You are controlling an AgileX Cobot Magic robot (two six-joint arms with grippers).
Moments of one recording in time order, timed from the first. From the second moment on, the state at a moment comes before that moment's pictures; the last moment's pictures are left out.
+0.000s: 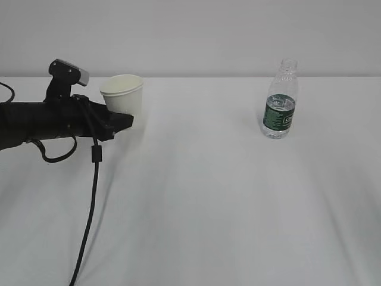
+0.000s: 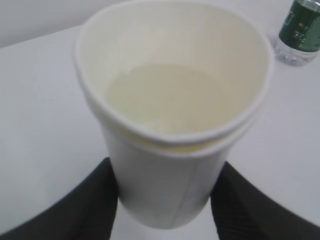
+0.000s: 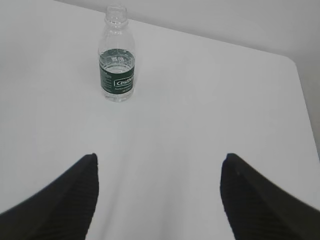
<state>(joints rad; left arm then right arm) -0.14 2.02 -1.00 0.93 -0.68 -0.67 0.08 0.78 -0.65 -0.11 0.51 -0.09</state>
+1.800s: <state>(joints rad) -0.04 2.09 -1.00 0.53 -0.64 -0.42 0.08 0.78 -0.65 -0.05 0.57 -0.10</state>
